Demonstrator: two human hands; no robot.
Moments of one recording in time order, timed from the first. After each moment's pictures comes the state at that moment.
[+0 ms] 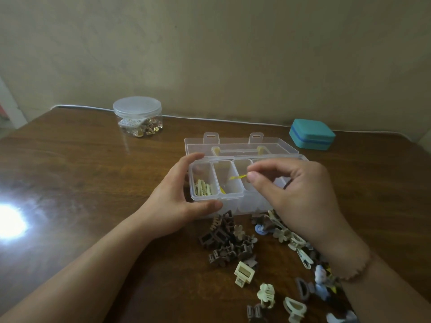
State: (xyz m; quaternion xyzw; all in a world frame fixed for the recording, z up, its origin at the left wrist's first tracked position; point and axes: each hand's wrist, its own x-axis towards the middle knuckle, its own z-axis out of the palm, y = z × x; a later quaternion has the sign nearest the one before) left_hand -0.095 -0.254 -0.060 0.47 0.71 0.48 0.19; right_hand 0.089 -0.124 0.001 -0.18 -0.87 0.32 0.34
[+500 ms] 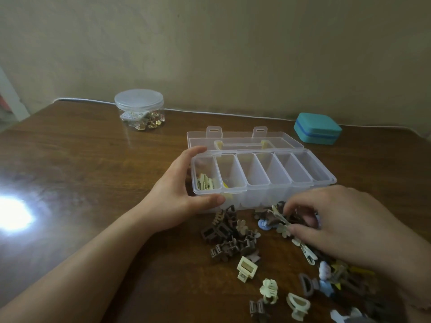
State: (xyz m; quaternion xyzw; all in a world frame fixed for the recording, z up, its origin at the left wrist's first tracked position) left_hand -0.095 -0.254 -0.060 0.47 0.71 0.48 0.20; right_hand 0.134 -0.109 0.017 -0.22 -0.97 0.03 -0.03
